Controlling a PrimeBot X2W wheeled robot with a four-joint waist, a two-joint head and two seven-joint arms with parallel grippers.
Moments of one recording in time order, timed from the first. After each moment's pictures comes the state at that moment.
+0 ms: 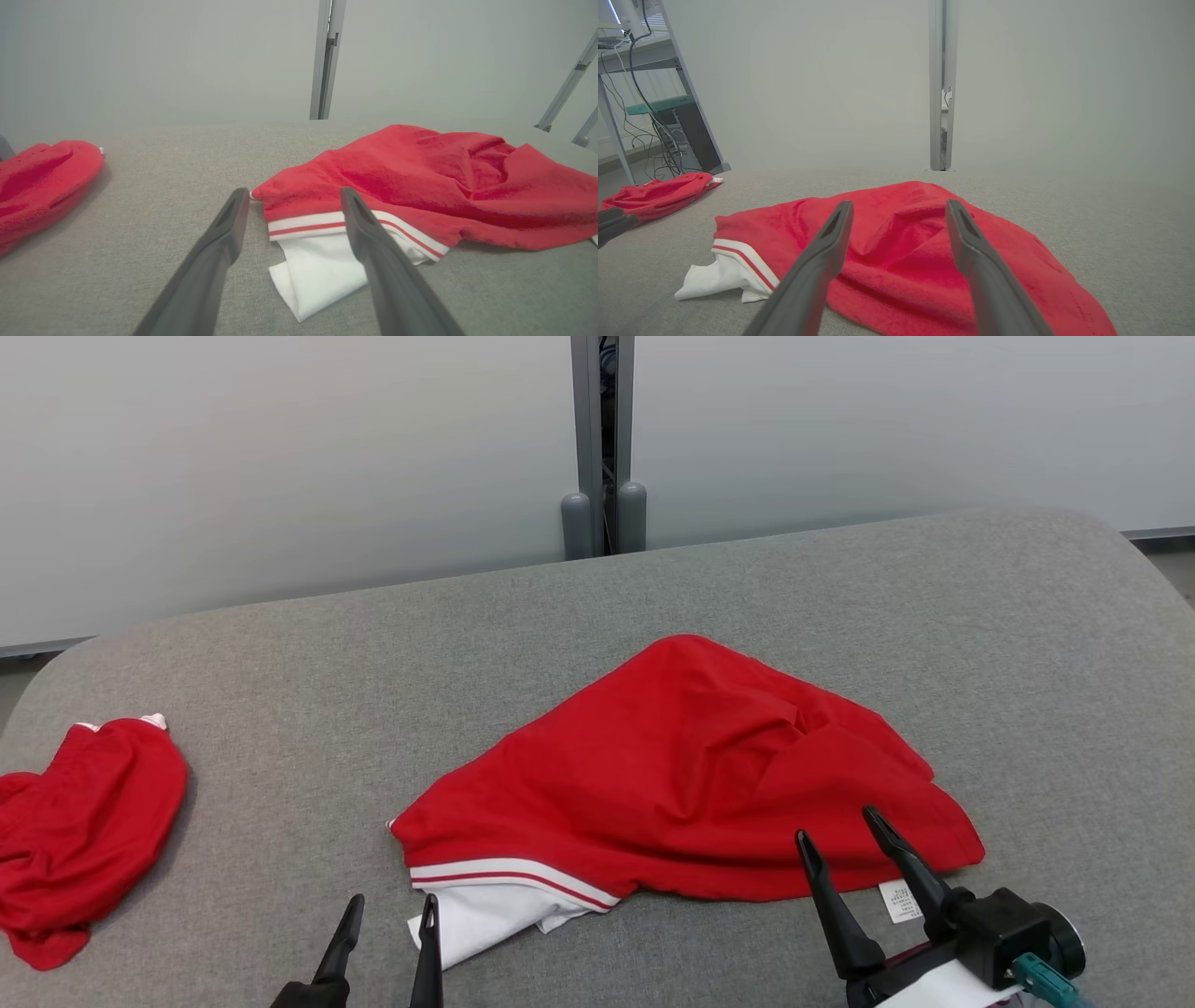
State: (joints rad) left arm 0.14 0.05 -0.21 0.19 -0.21 0.11 -0.26; right arm -0.02 -0.08 0.27 0.18 0.18 0.13 -0.26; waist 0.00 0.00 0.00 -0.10
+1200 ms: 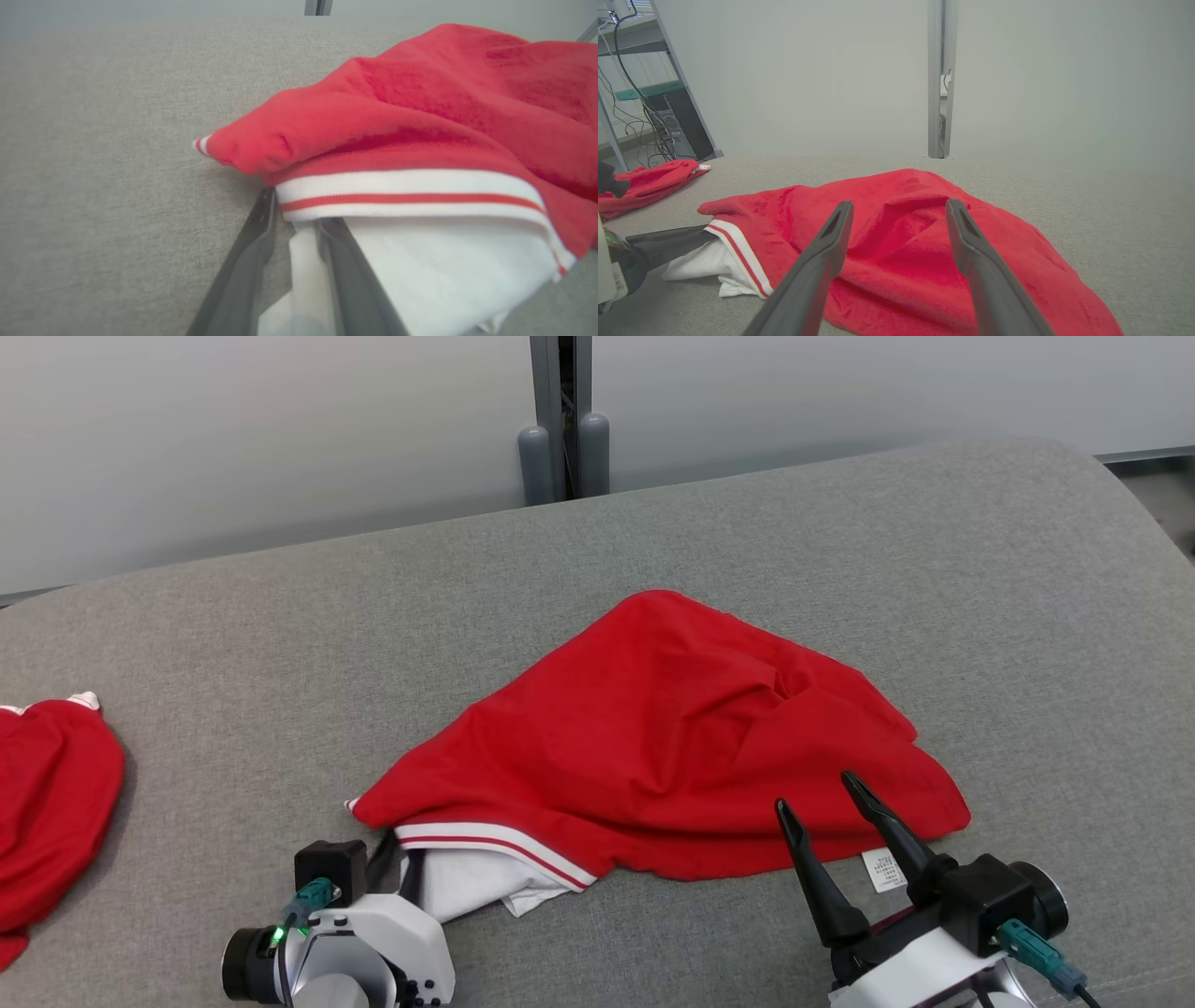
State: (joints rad) left arm -0.34 0.05 -0.33 0.88 -0.40 0.04 -0.26; right arm -0.09 -0.10 0.32 0.19 0.18 0.13 -0.26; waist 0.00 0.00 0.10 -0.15
